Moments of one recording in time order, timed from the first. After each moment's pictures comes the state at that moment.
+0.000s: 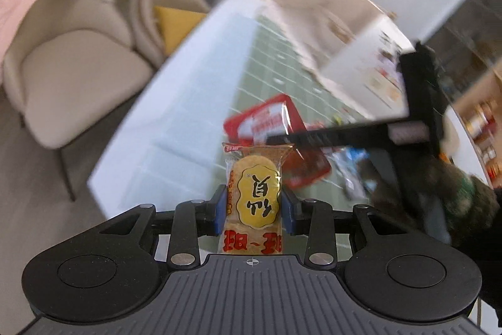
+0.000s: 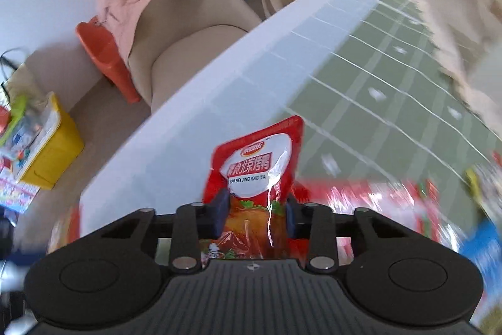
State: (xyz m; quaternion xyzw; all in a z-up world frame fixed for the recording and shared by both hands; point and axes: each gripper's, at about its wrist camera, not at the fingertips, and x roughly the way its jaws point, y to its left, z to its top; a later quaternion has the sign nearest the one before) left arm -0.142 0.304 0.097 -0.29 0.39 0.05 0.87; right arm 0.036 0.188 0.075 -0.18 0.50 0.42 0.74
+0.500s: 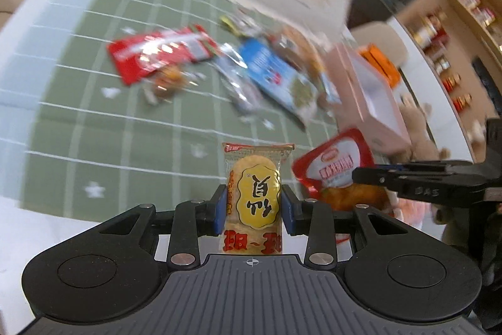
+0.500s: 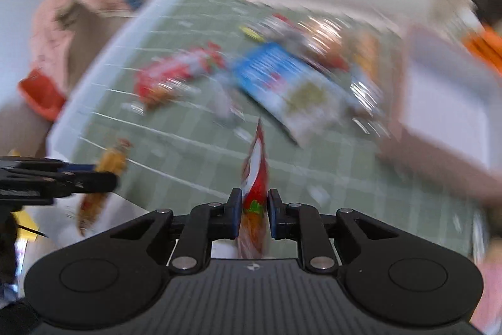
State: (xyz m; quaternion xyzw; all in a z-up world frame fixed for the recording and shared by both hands) left arm -0.085 0.173 0.063 -0.25 0.48 -0.11 0.84; right arm -0.018 -0.082 0.101 -0.09 0.53 0.22 0.81
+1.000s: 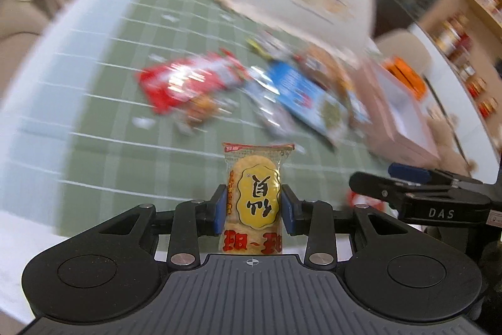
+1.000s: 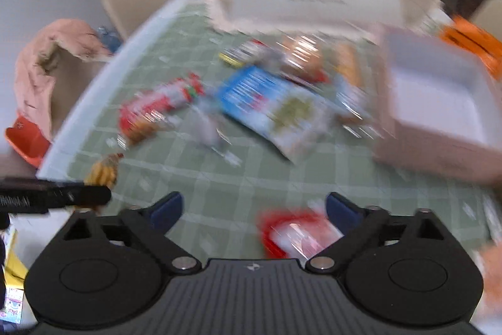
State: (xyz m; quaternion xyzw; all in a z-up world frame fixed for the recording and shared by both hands) left arm -0.083 0.197 0.077 -0.22 0.46 -0.03 0.86; right arm -0.016 -0.025 0.091 -0.05 0.45 0.25 0.86
